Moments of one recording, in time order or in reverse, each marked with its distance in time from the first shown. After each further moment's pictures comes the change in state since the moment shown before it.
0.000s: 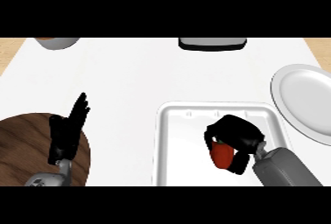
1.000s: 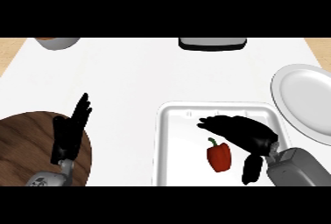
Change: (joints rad) left arm -0.014 0.046 -0.066 0.031 0.058 0.051 -0.036; right arm -0.011 -0.108 0.020 -0.134 -0.267 0.149 0.202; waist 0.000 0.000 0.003
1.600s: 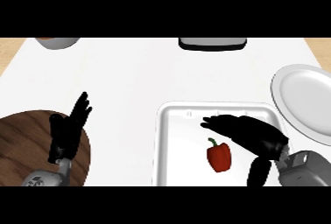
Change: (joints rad) left arm -0.012 0.045 -0.034 -0.015 0.054 0.025 0.017; right arm -0.002 -0.088 0.027 -0.090 -0.122 -0.055 0.071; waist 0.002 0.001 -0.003
